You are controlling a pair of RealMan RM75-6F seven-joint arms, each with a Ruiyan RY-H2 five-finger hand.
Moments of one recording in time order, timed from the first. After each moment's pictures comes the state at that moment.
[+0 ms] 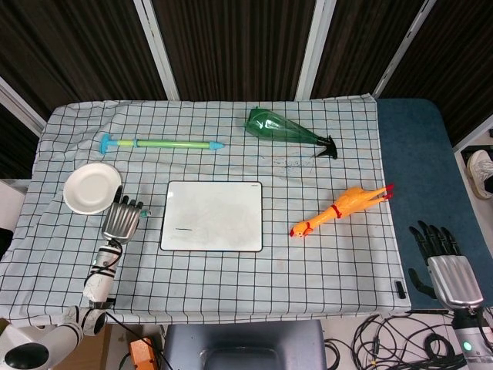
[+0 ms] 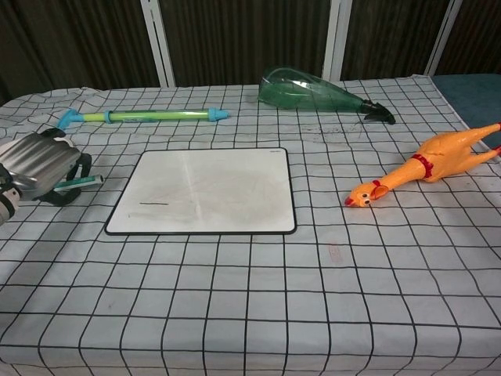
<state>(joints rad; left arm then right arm) -0.61 -1.90 -0.13 -0.55 1.37 1.10 0.32 0.09 -1.08 0.01 -1.64 -1.52 1.40 -0.13</state>
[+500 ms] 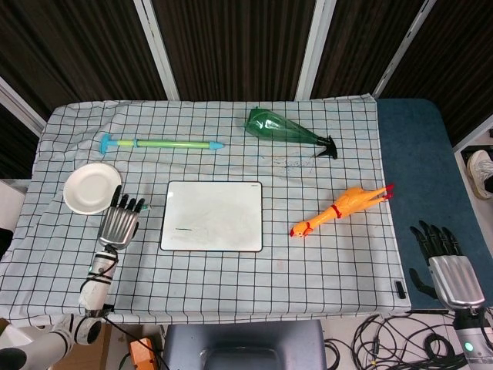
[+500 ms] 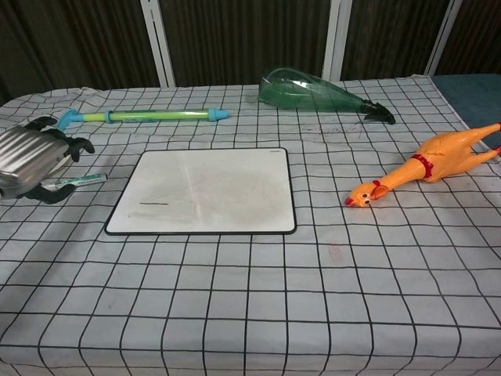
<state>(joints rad) -0.54 -1.77 -0.12 -0.85 1.37 1.22 0.38 0.09 -1.08 0.01 -1.64 -1.52 1.41 -0.11</state>
